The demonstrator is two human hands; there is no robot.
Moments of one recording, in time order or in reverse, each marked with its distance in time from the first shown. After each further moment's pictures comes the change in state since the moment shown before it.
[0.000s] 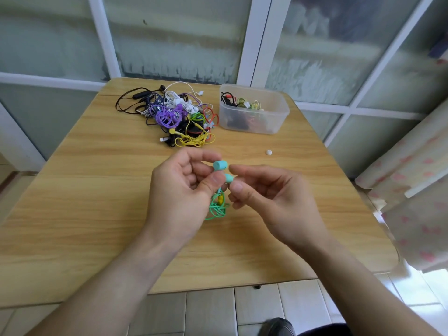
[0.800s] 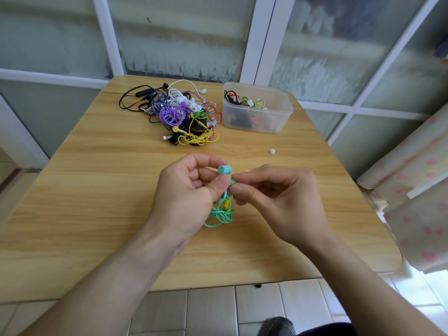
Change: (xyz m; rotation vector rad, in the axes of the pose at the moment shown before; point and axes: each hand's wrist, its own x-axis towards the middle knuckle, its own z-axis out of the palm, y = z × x) left_hand -0.001 0.000 -0.001 -0.103 -0.023 -0.218; right_hand 0.004 0.006 -0.003 -0.217 -0.002 -0.218
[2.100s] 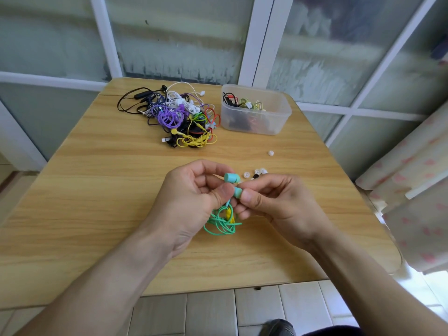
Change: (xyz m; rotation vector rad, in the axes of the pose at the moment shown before) left_hand -0.001 0.004 -0.001 -0.046 -0.136 -0.093; right_hand 0.003 0.003 -0.007 0.427 -0.151 0.384
